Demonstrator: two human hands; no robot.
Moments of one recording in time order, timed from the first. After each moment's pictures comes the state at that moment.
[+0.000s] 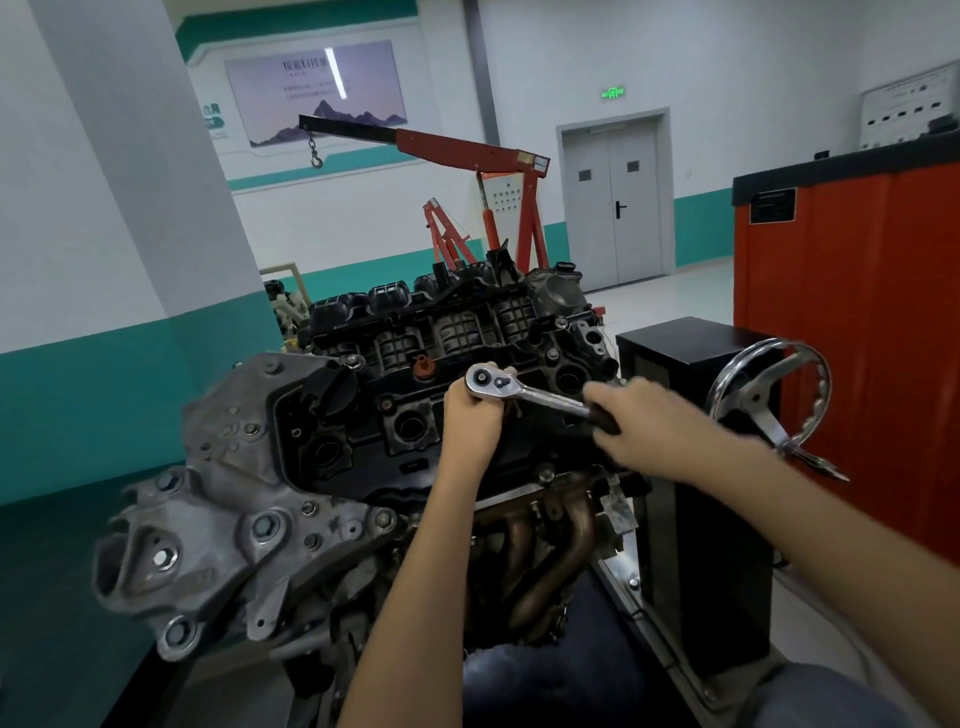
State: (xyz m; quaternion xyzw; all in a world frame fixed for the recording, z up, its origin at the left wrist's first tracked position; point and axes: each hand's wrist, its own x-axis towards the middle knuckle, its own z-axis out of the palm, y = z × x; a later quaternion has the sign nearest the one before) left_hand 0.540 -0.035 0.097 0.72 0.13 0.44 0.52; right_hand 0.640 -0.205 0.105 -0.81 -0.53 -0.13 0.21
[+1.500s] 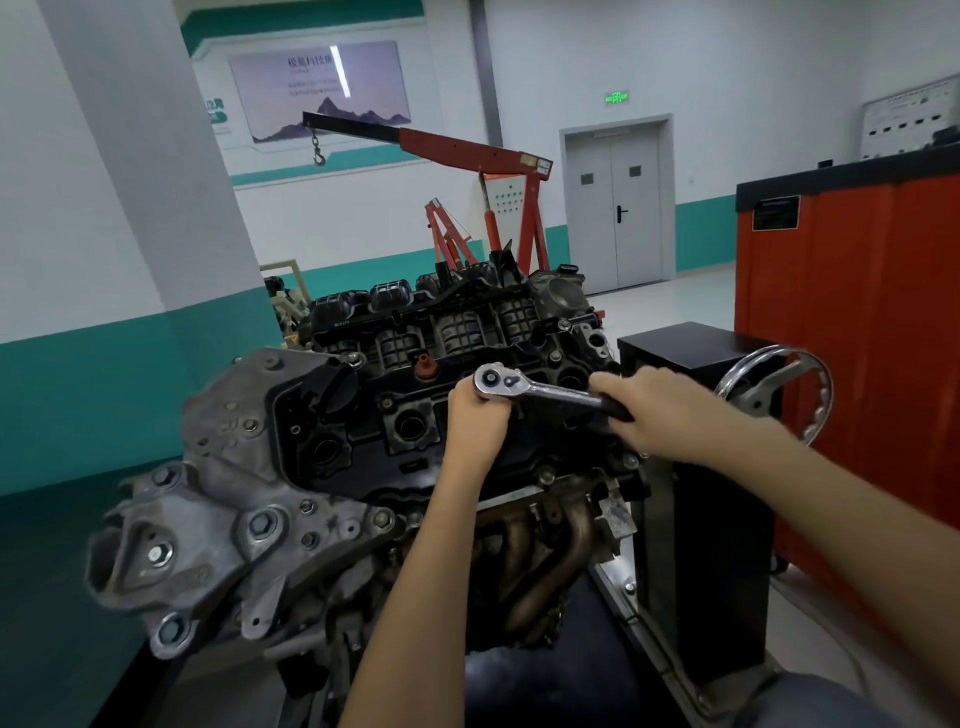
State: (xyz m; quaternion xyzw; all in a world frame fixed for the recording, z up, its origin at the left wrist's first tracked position) left_hand 0.542 -0.039 0.100 0.74 0.14 0.43 0.49; right_hand 0.652 -0.209 0.121 -0.81 -0.54 -0.18 0.14
